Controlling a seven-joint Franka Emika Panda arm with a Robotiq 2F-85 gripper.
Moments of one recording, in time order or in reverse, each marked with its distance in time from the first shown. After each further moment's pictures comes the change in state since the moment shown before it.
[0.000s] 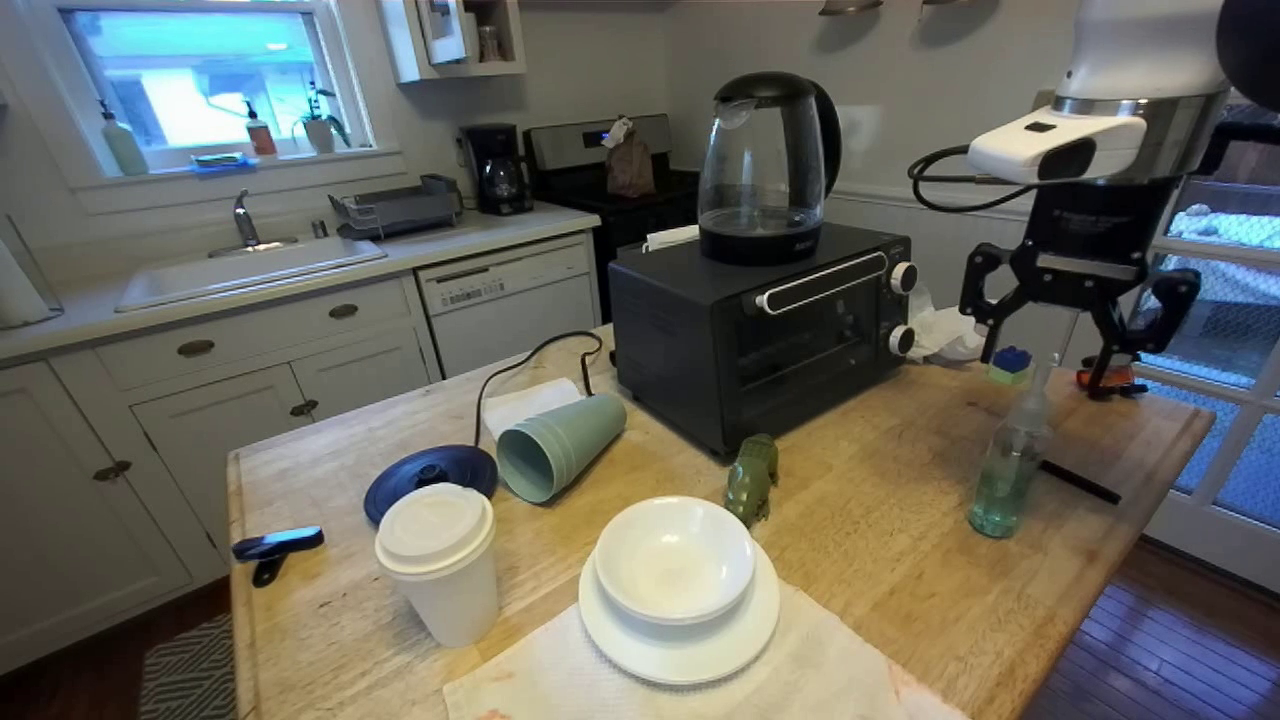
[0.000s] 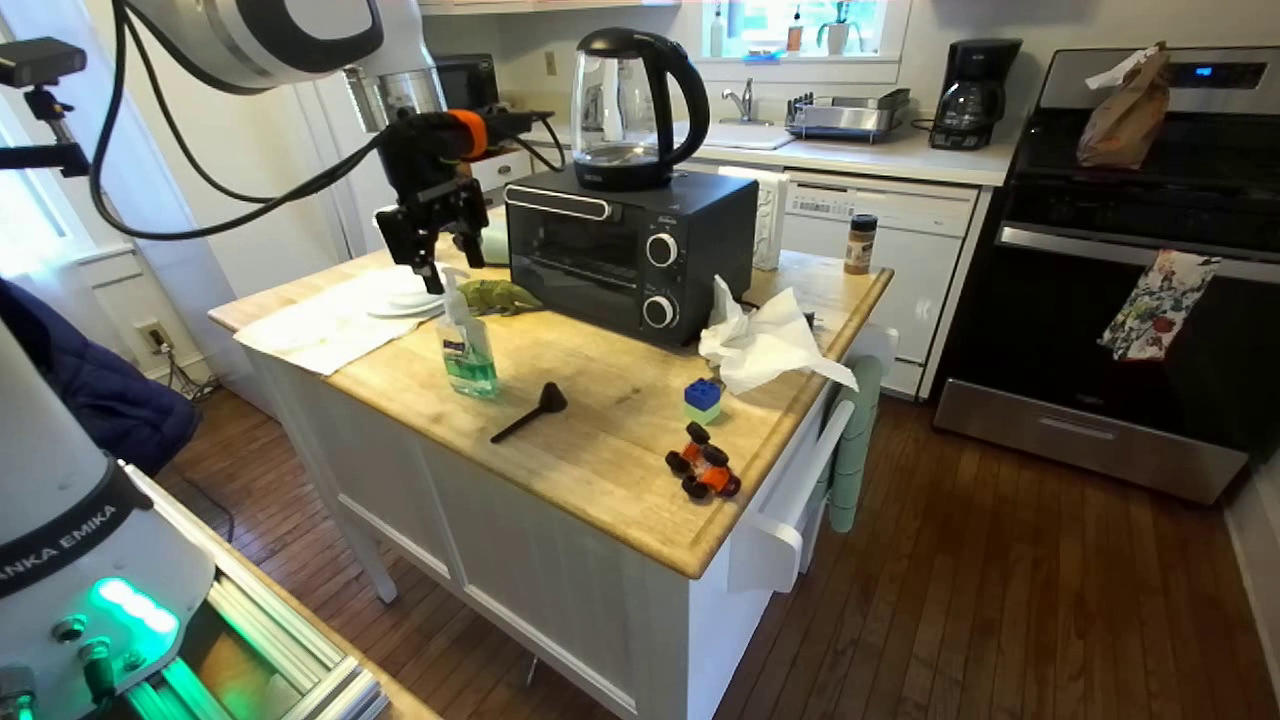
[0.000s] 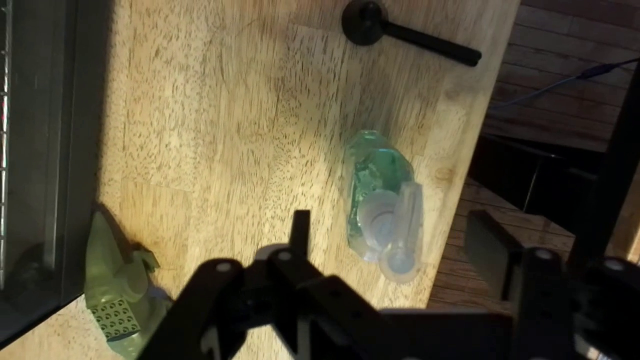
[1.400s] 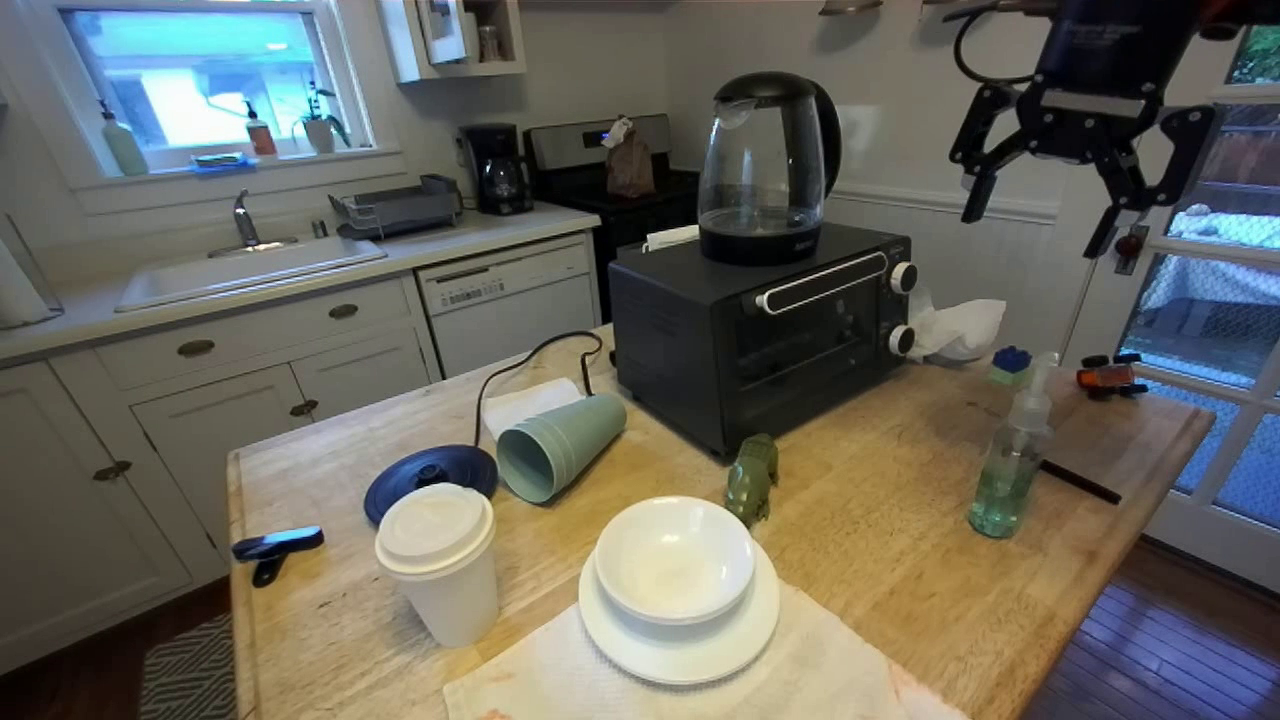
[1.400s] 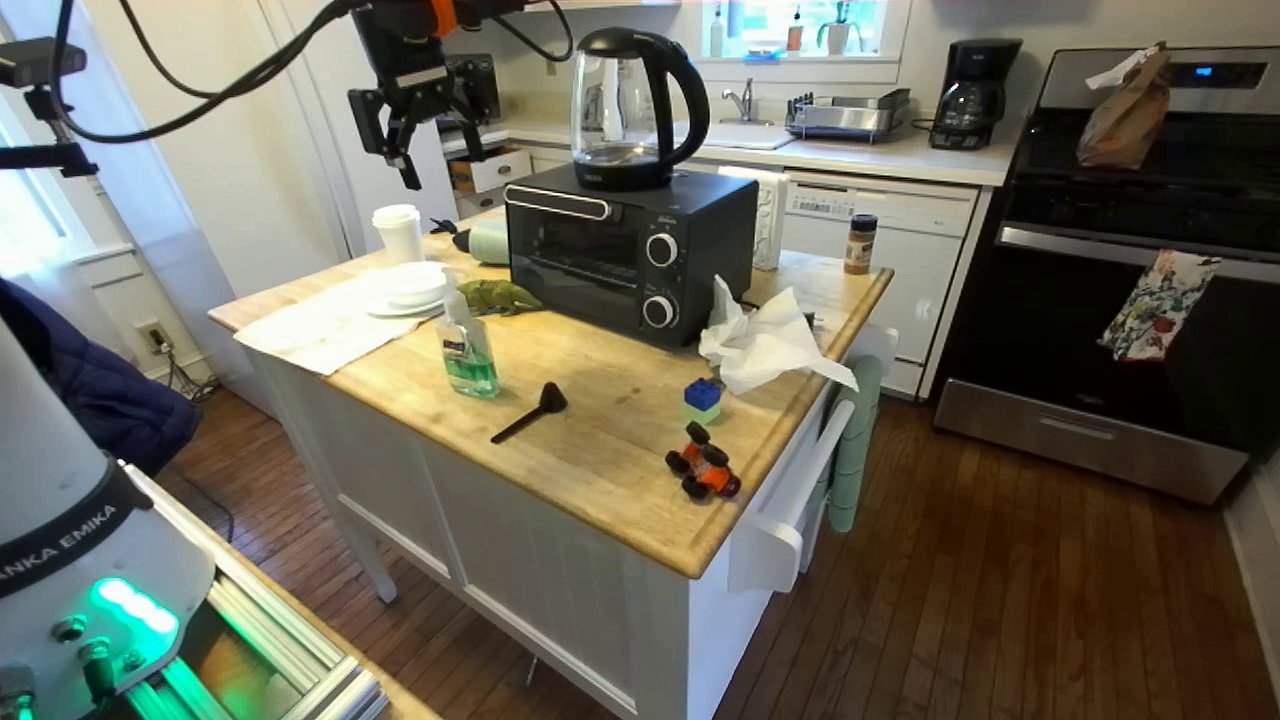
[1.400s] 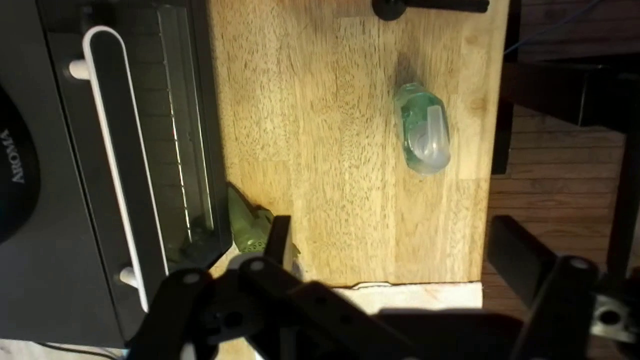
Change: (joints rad) arm 0.014 -0.140 0.005 0.164 0.108 -0.206 0.200
